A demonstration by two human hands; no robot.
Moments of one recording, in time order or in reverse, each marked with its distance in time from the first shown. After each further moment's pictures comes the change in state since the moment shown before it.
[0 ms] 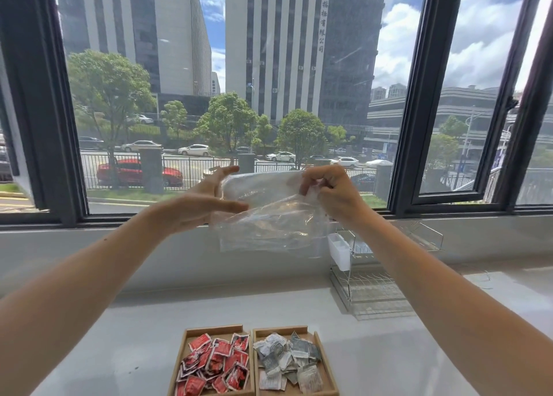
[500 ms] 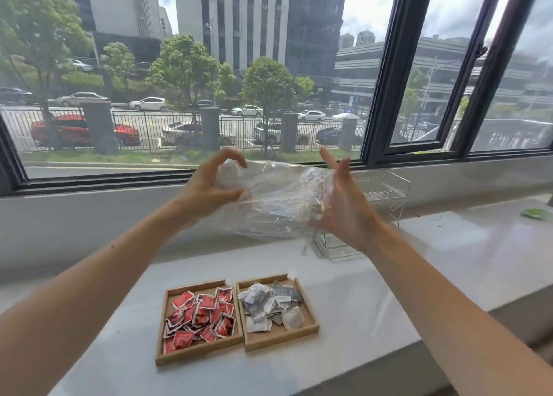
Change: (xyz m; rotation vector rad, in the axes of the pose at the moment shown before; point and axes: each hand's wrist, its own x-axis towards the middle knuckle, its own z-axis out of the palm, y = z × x) left_hand 0.015 -0.066 0.036 0.191 0.130 0.242; right_hand -0.082 0.024 0.022 0.746 0.023 0.609
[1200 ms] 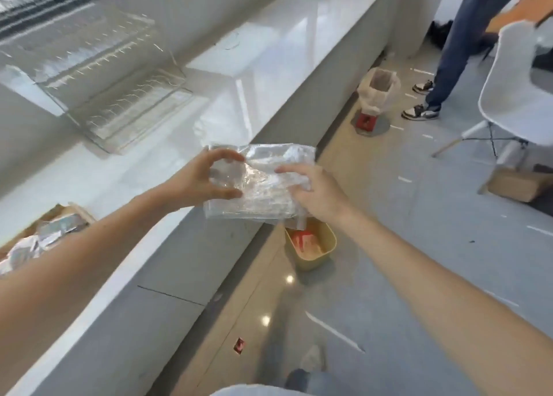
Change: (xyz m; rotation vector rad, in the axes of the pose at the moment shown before) left_hand -0.058 0.056 0.543 0.003 -1.009 -0.045; right_hand -0.388 0.143 -0.340 -0.653 0.752 0.284
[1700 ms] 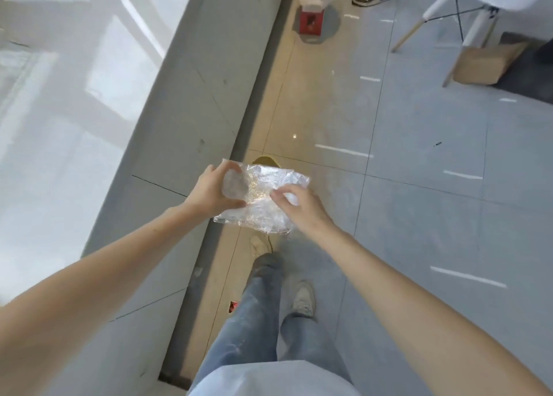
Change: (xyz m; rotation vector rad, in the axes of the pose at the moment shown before) left_hand 0.181 -0.065 0.212 0.264 -0.250 -0.151; right_hand 0.002 0.235 -0.007 0.158 0.100 0.637
